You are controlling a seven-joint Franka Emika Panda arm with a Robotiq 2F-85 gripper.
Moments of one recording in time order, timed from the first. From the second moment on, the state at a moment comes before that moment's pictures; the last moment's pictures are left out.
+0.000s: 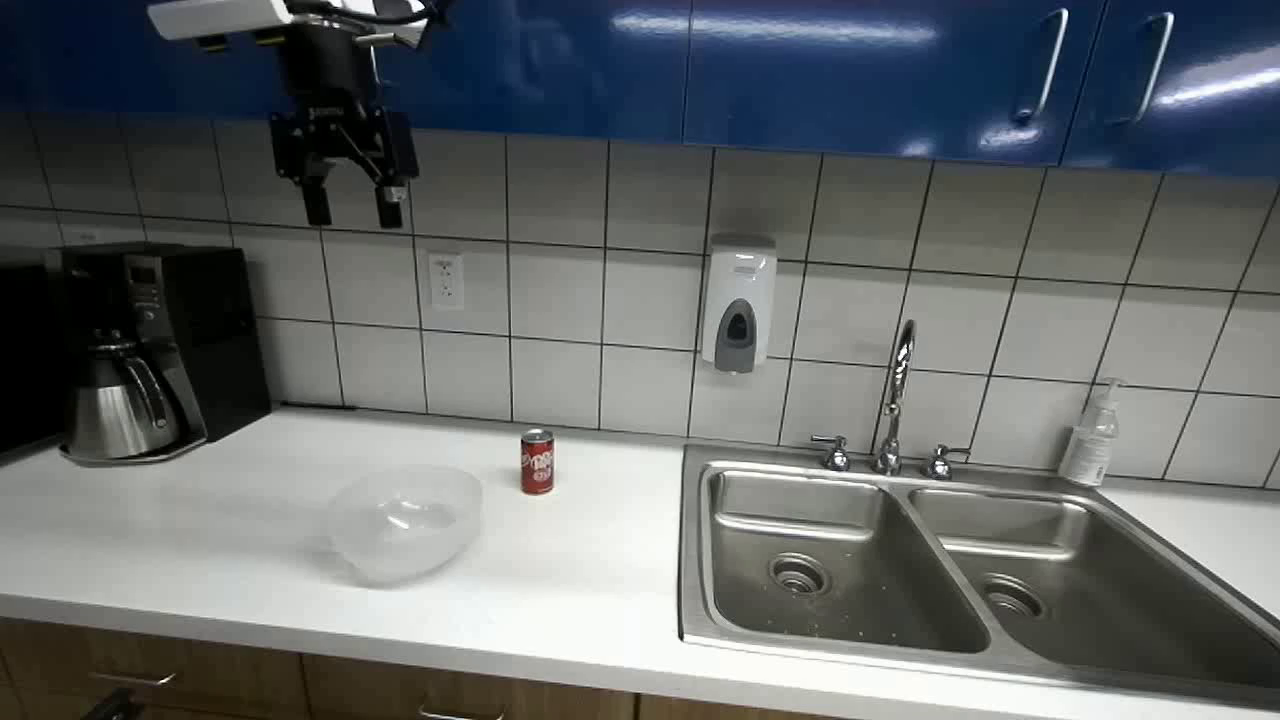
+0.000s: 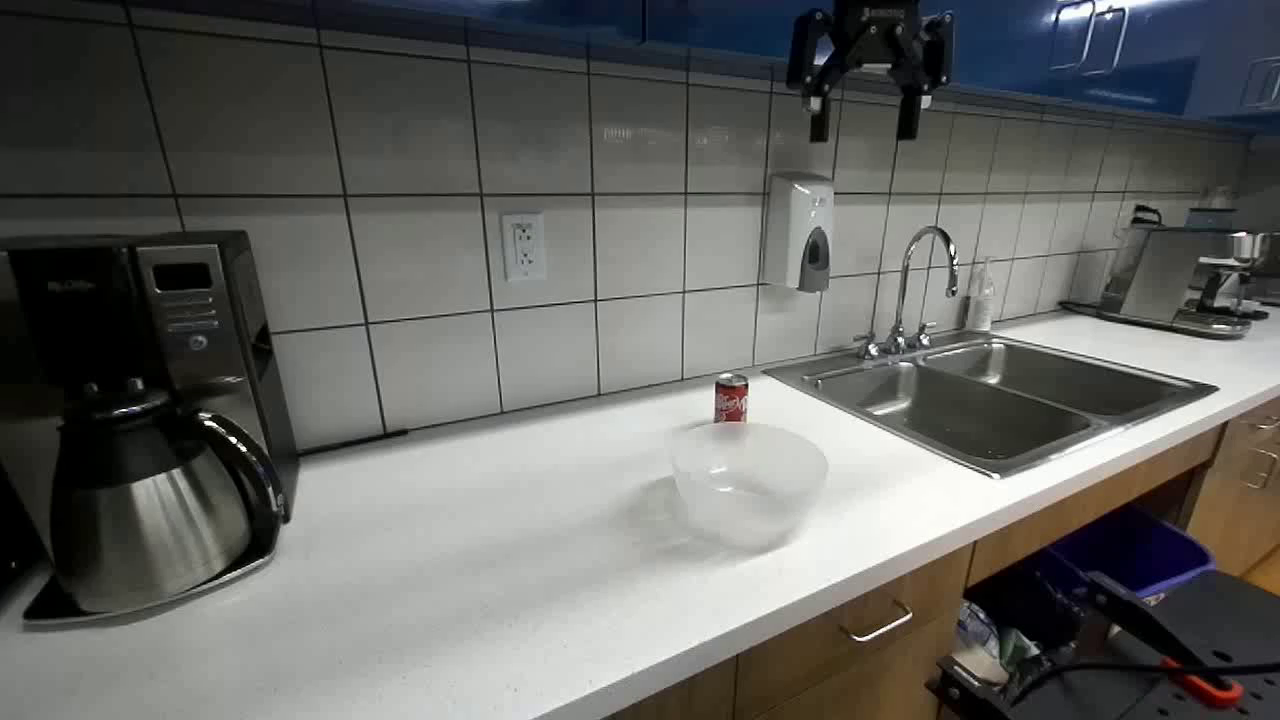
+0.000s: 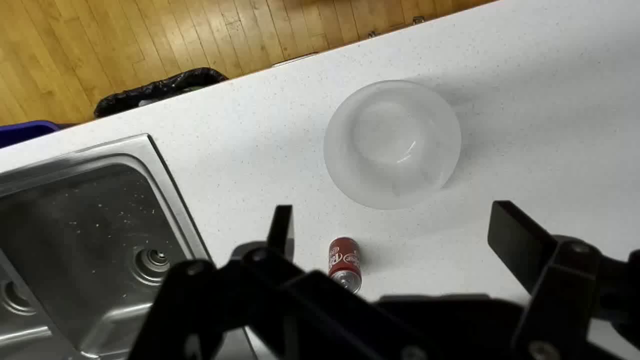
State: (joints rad) arm -0.06 -0.40 0.03 -2.24 -0.05 1.88 0.19
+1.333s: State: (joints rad) arm -0.05 -0.40 0.03 -2.26 -0.05 1.88 0.19
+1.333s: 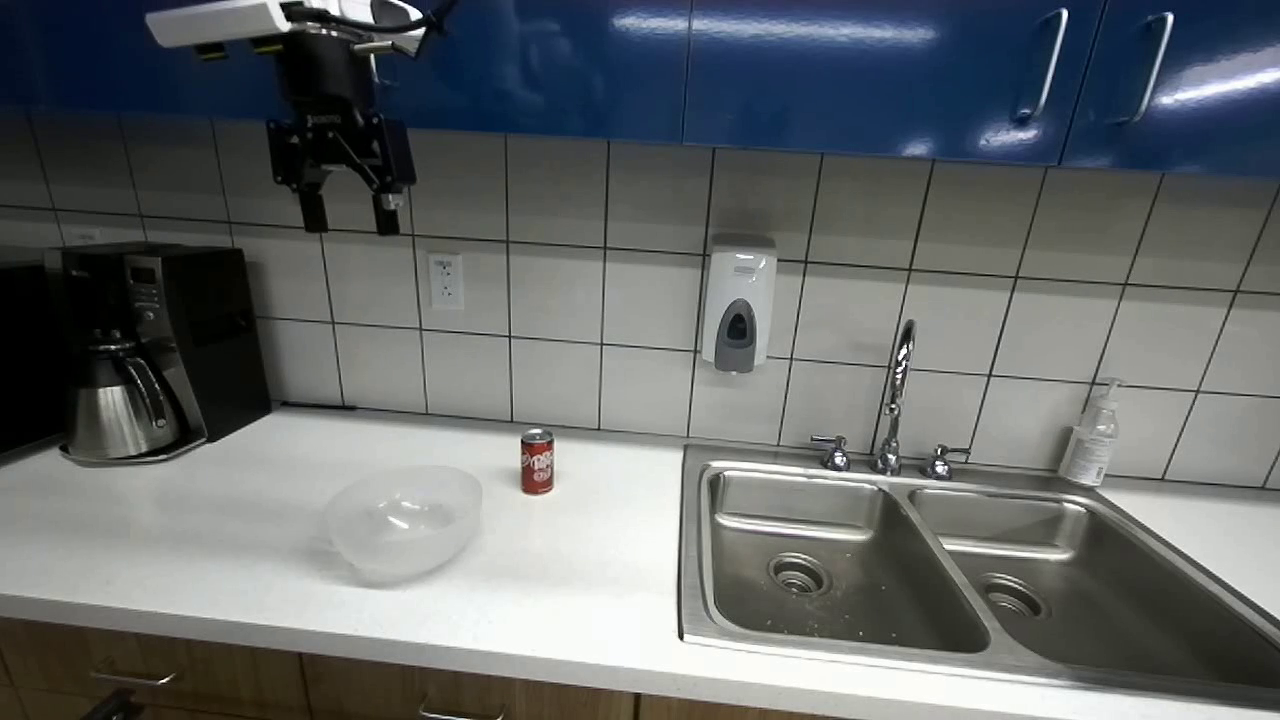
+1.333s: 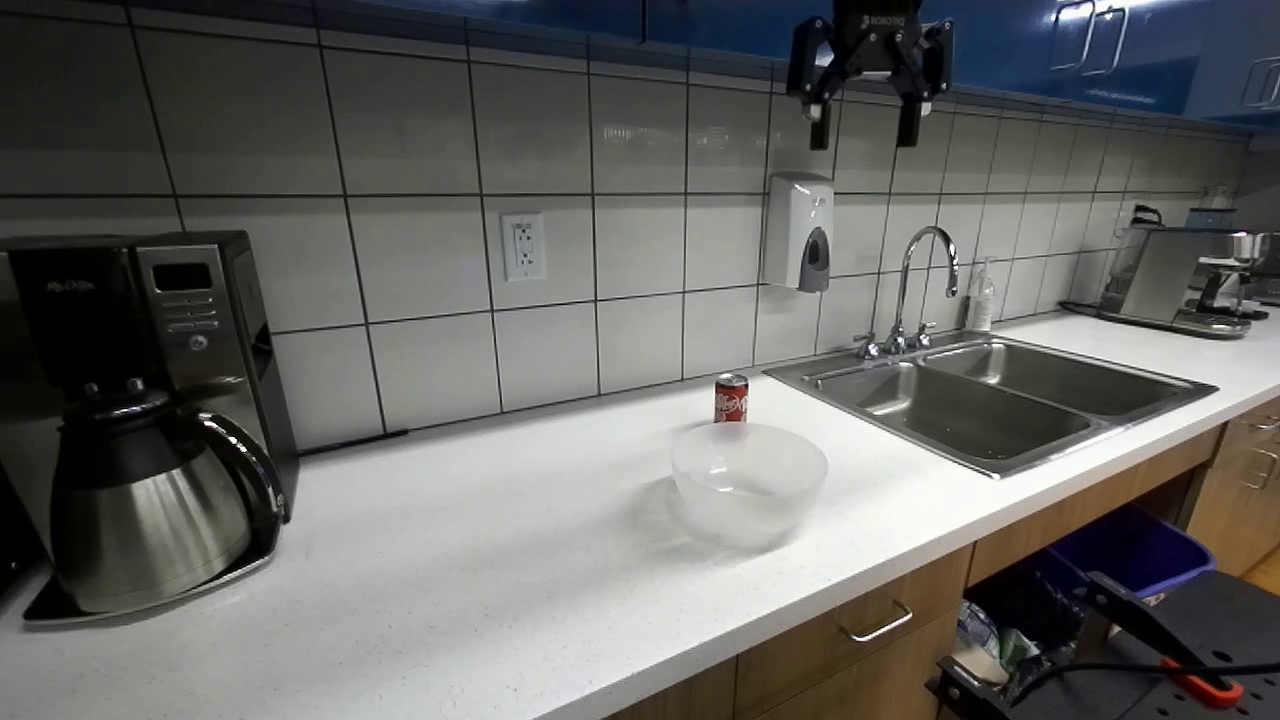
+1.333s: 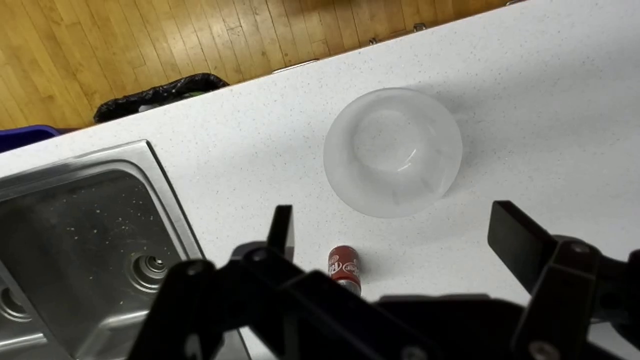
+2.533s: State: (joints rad) arm -0.09 -0.25 0.00 -2.53 -0.17 2.23 0.22
